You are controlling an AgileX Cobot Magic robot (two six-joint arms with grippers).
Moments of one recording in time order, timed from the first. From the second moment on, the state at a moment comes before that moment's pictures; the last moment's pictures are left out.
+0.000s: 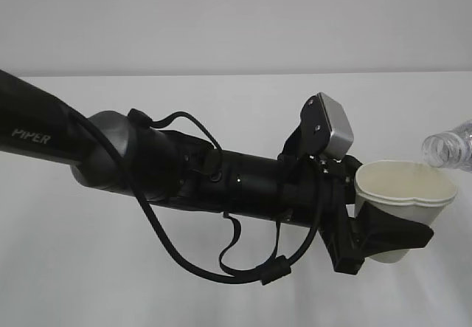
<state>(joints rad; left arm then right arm) -0.83 2.15 -1.22 1.09 -0.98 -0.78 -0.01 1.00 -0.43 -1.83 0.03 0.21</state>
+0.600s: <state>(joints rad) -0.83 2.15 -1.22 1.08 -0.94 -0.79 -0.01 1.00 -0.43 -1.83 0.03 0.21</state>
